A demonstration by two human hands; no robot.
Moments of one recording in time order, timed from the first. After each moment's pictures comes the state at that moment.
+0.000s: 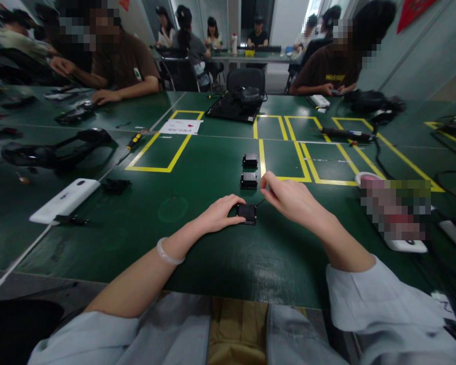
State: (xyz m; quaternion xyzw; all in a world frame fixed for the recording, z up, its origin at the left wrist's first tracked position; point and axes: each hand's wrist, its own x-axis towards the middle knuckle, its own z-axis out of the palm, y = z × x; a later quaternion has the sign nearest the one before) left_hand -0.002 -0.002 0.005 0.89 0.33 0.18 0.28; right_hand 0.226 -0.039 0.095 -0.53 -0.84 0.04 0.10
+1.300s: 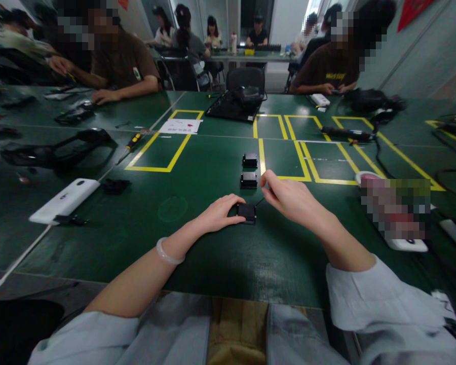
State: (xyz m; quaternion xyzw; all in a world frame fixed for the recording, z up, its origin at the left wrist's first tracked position) left_hand -0.002 -0.002 0.007 0.89 0.33 0.17 0.27; right_hand 0.226 -0.039 0.095 -0.53 -0.84 0.04 0.10
